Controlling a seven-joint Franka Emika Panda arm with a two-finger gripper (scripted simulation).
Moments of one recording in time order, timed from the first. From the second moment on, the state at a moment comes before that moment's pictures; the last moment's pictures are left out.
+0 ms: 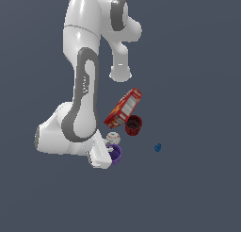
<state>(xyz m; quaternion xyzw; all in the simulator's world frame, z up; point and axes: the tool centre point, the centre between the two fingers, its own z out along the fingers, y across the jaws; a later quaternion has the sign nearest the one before) 0.081 -0.051 0.073 -0.80 0.46 0.28 0.28</state>
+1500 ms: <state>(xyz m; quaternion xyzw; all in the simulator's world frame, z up) 0.048 -0.129 0.220 -0.79 0.46 0.28 0.28</state>
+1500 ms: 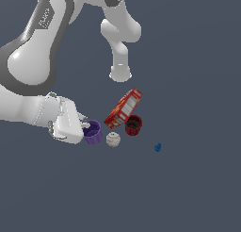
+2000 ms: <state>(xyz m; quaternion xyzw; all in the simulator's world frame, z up) 0.029 -0.181 0.318 -0.79 0.46 0.28 0.28</state>
